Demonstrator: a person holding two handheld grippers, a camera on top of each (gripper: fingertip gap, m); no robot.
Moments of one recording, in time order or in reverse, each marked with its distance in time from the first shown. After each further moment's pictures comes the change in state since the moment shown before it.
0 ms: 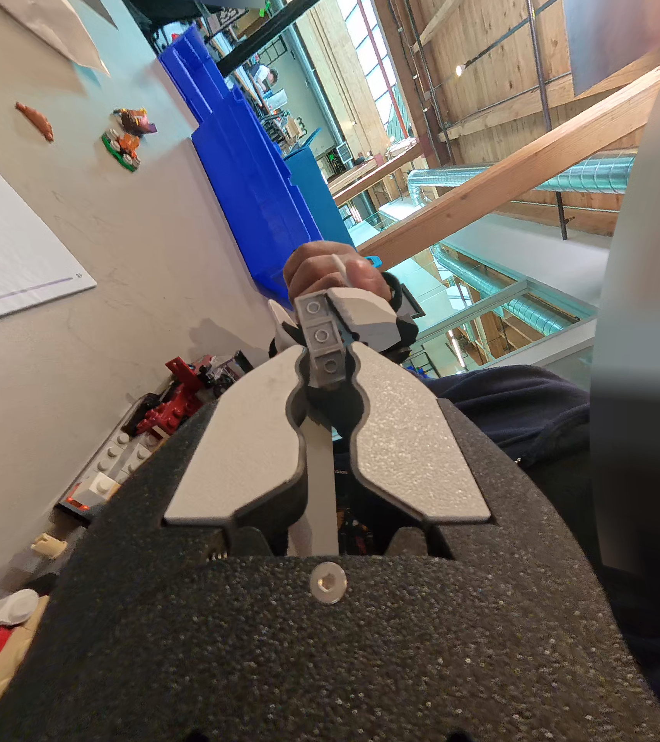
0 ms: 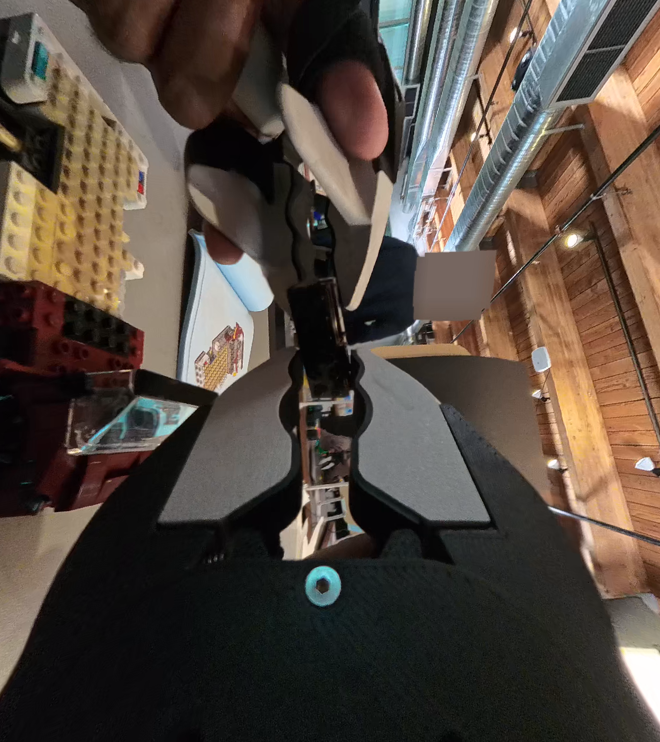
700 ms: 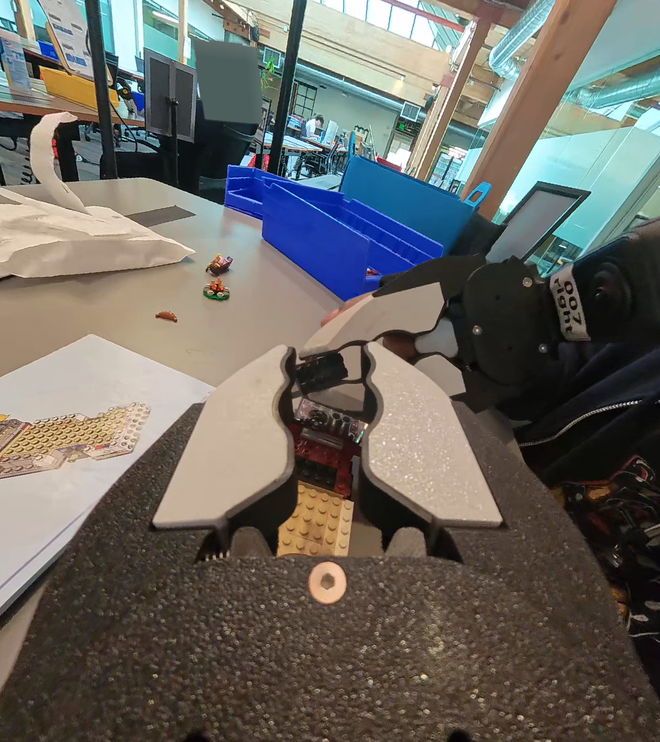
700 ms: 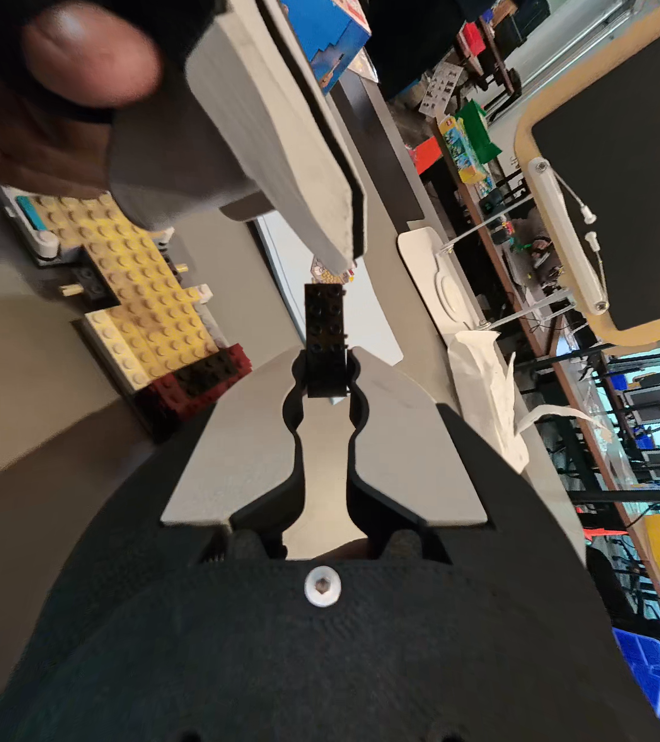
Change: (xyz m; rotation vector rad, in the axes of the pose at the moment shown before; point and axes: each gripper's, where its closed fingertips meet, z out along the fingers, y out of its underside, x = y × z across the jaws) left arm 0.003 -0.008 -0.006 0.009 -0.205 0.752; right arm -0.032 0.015 -0.007 -0.513 -0.253 0.682
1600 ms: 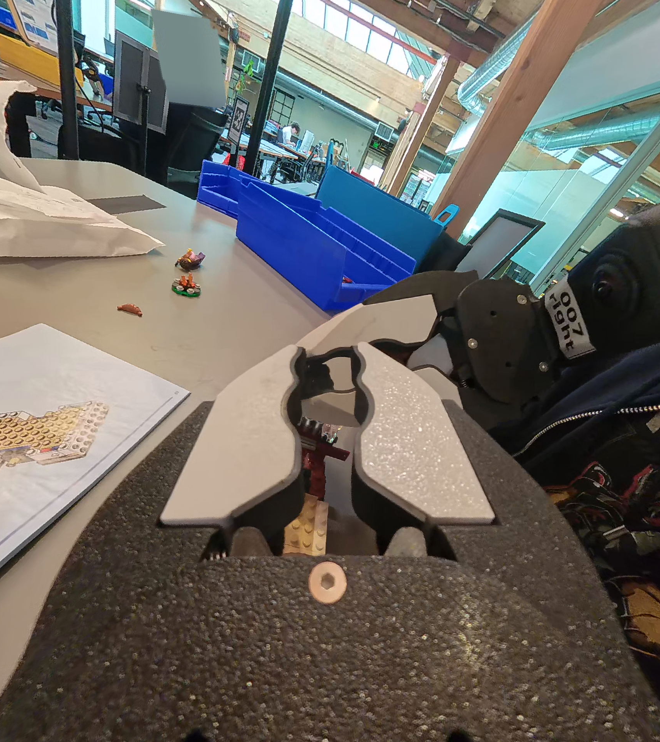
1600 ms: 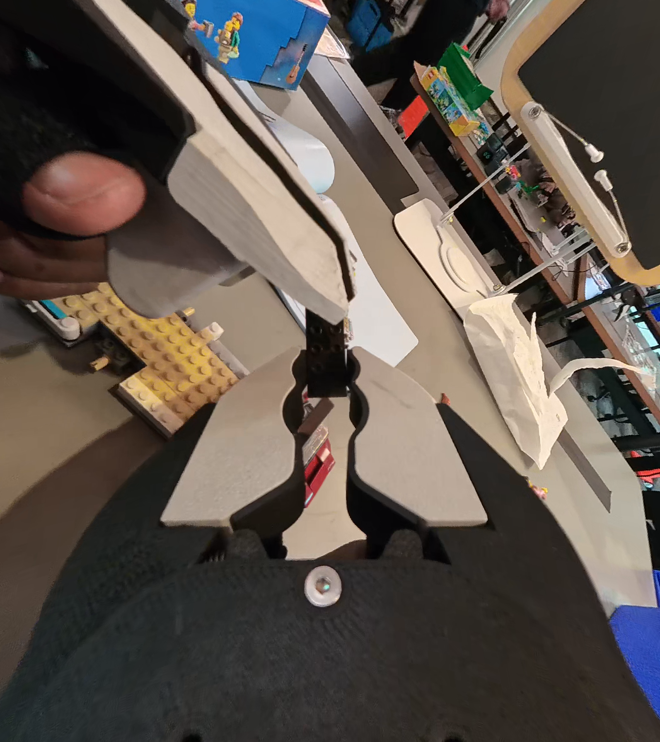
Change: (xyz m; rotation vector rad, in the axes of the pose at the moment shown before) left arm 0.007 0.001 0.004 0.022 0.067 -0.093; right arm 0.000 -0.005 0.005 -0.047 0.033 0.185
